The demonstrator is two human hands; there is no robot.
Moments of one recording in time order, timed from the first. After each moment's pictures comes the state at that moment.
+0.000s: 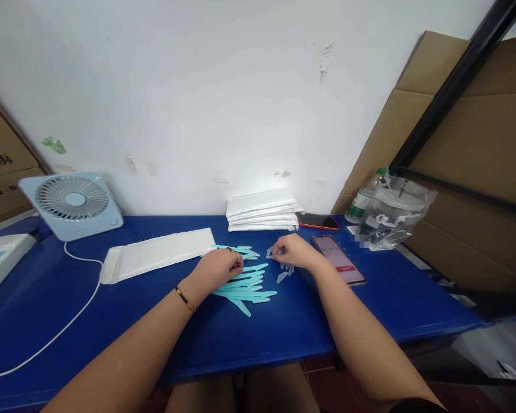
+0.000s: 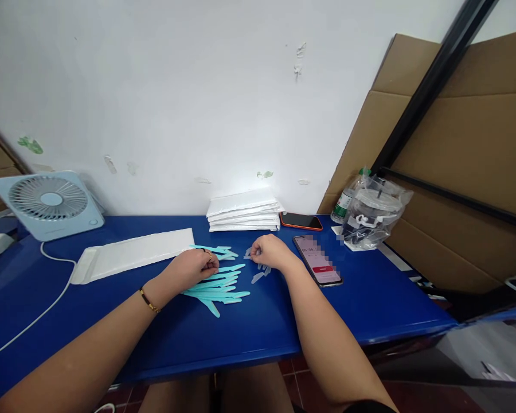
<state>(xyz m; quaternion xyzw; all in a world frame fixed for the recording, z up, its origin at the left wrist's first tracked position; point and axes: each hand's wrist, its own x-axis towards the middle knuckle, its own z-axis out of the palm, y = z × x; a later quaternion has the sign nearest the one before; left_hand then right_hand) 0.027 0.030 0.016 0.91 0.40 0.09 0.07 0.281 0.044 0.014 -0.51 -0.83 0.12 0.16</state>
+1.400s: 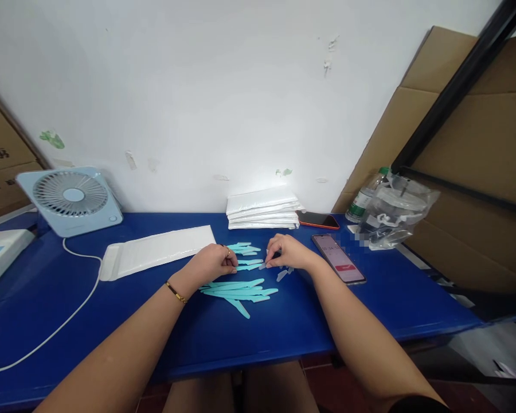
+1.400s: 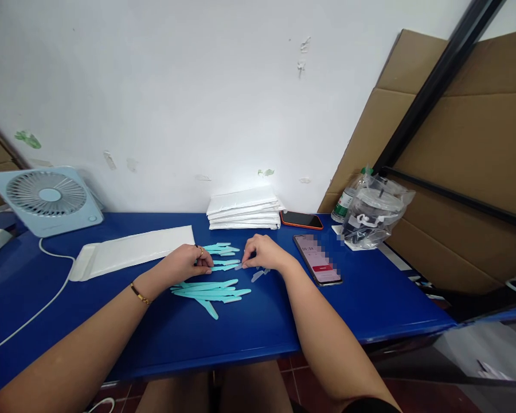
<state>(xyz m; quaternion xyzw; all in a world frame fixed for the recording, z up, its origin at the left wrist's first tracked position) 0.009 0.040 0.019 0.89 0.40 0.10 0.19 0.273 0.044 0.017 -0.40 -0.88 0.18 0.17</state>
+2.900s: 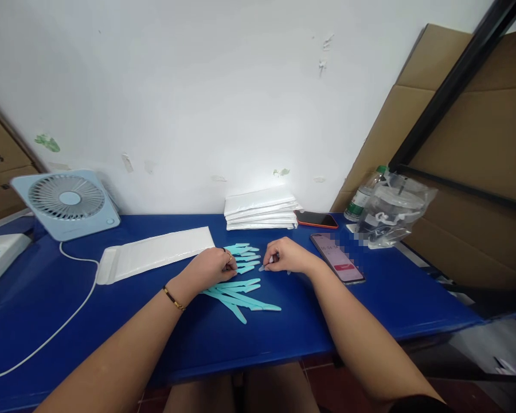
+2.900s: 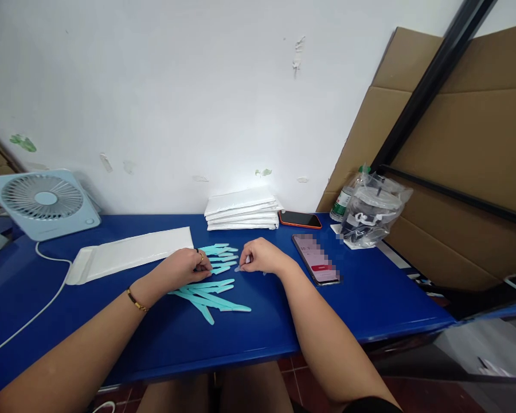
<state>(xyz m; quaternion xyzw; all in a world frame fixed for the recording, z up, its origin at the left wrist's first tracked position) 0.015 0.033 0.018 0.92 0.37 0.08 0.10 0.266 0.031 0.021 -0.40 -0.86 0.25 0.18</state>
